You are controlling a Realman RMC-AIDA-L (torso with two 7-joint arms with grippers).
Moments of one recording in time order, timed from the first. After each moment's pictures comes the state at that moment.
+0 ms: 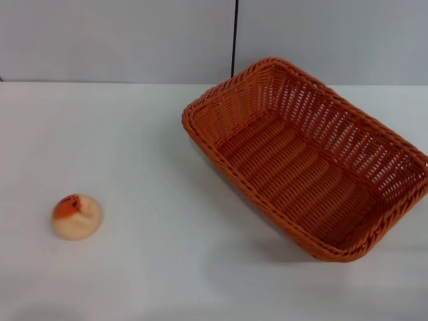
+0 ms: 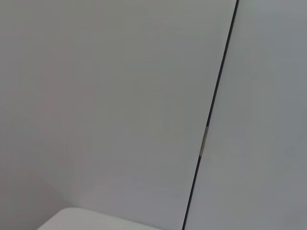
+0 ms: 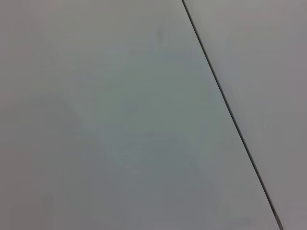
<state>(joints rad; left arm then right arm) -0.11 -2.06 -0.80 0.13 2.28 1.52 -0.61 0.15 2.08 0.50 0.07 -1.99 -1.69 0.52</state>
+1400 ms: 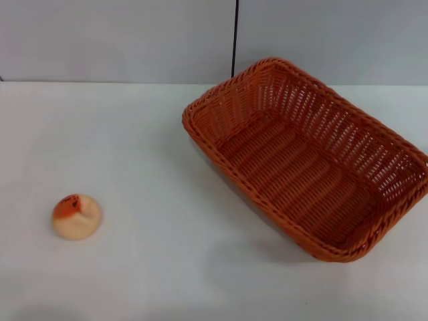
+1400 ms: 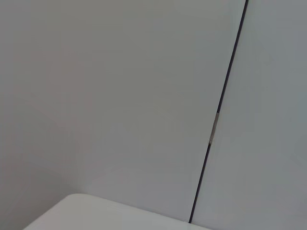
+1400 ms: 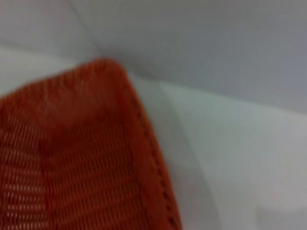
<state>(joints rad) -0.14 -2.06 -0.81 0.13 2.28 1.45 -0.61 0.69 1.92 -0.59 -1.39 -2.67 -2.00 2.39</state>
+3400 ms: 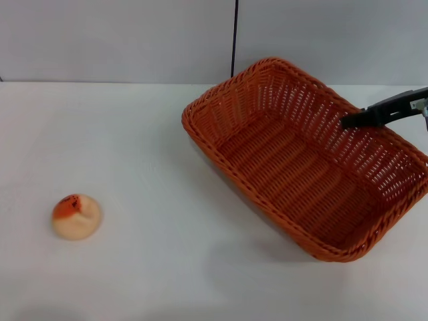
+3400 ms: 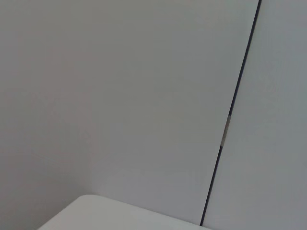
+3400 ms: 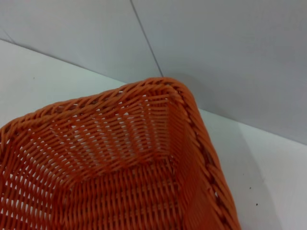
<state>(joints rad) -0.14 -2.06 -0.84 0.13 2.28 1.44 -0.61 0.74 2.01 -0.77 -0.82 -2.48 -1.37 2.15</state>
